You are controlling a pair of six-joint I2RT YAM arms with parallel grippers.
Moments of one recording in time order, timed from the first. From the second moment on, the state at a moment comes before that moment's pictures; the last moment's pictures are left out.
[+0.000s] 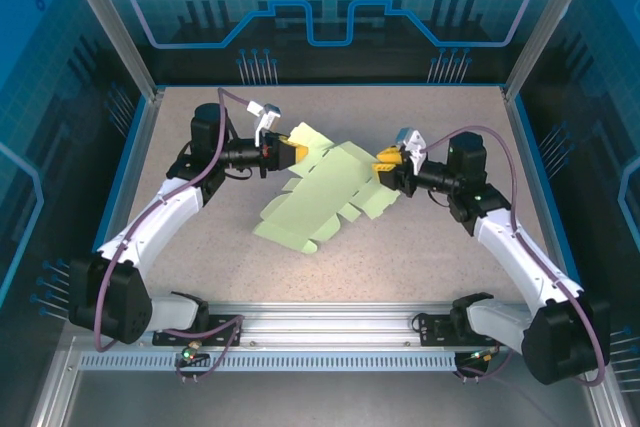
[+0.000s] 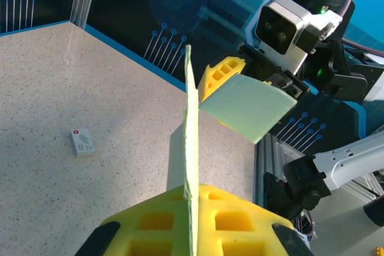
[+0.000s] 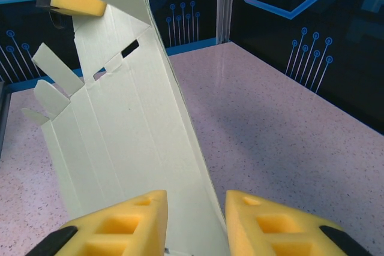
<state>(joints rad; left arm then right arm) -0.24 1.32 1.02 0.02 1.06 -0.22 0.23 1.11 0.80 -0.02 -0.80 -0.25</state>
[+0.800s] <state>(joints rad) -0.24 1.31 1.02 0.03 1.10 -0.24 0.21 1.24 0.85 -0.01 -0.81 -0.33</state>
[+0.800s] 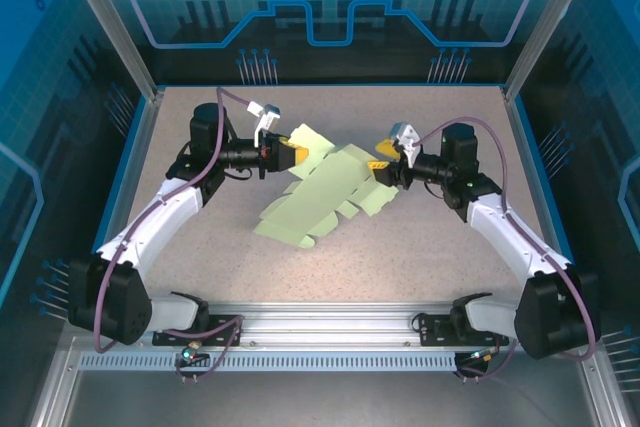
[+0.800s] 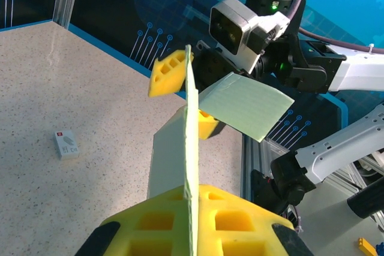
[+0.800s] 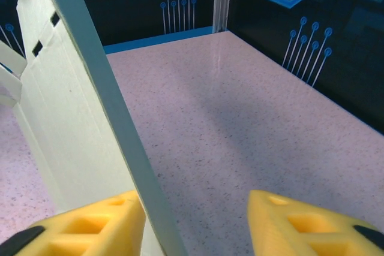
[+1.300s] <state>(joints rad) -0.23 1.31 1.02 0.04 1.10 -0.24 0.22 1.26 0.88 -0.01 -0.86 -0.33</state>
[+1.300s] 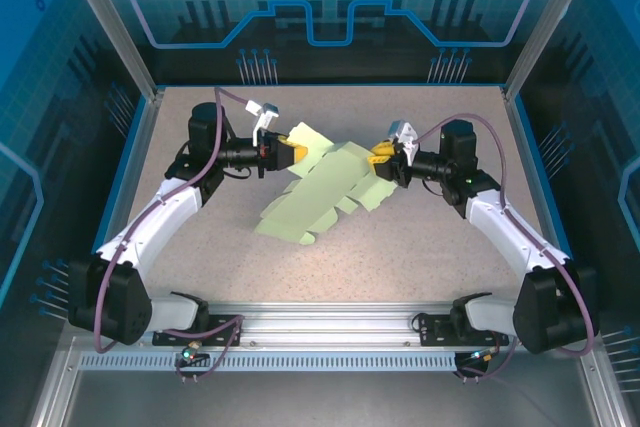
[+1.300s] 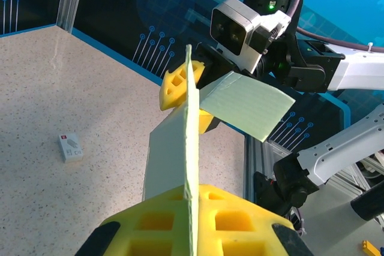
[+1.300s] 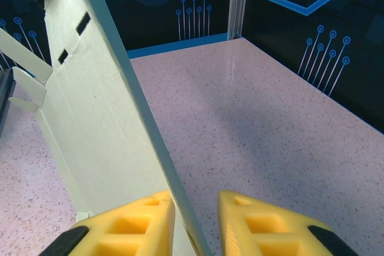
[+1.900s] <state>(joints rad) -0.23 1.31 1.02 0.04 1.10 -0.24 0.22 1.30 0.92 -0.06 -0.88 -0.36</state>
